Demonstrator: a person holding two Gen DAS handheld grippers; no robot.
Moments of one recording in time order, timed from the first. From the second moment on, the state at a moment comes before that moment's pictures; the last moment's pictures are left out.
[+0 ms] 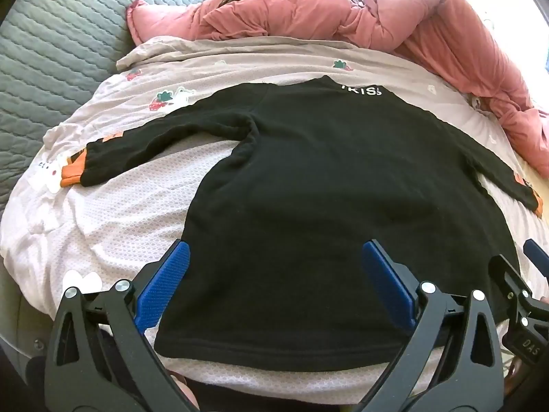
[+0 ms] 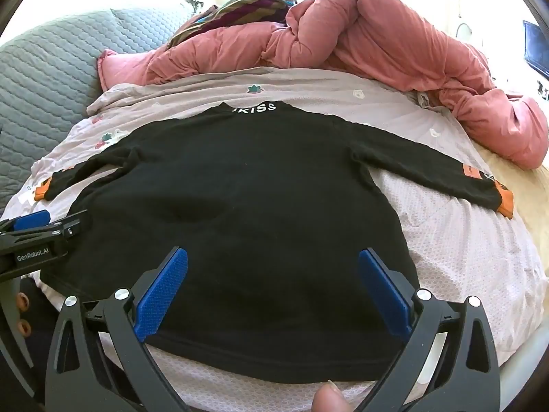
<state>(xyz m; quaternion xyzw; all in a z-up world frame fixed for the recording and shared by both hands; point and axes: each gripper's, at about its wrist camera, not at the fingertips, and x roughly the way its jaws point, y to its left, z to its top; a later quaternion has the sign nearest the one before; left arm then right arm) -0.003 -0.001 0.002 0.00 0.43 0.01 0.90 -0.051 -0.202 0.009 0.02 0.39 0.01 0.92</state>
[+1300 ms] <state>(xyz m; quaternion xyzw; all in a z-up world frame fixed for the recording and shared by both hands) -0.002 0.000 0.010 -0.01 0.43 0.01 0.90 -0.052 -0.204 0.007 0.02 0.38 0.01 0.92</state>
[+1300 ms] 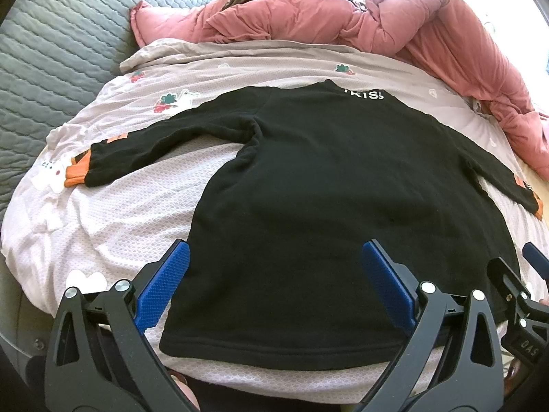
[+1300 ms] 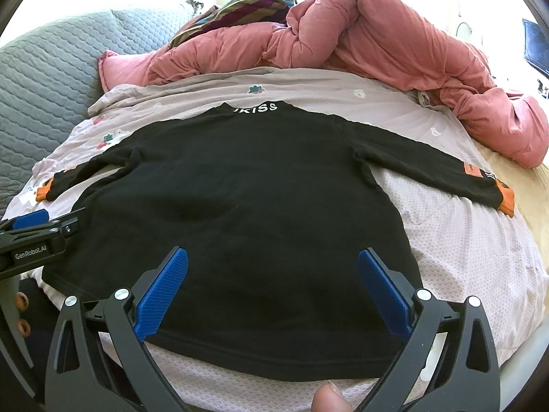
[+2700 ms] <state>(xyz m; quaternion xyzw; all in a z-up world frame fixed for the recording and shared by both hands) 0.039 -0.039 0.023 0.02 0.44 0.00 0.90 -0.013 -0.272 0.017 0.06 0.36 -0.05 0.93</state>
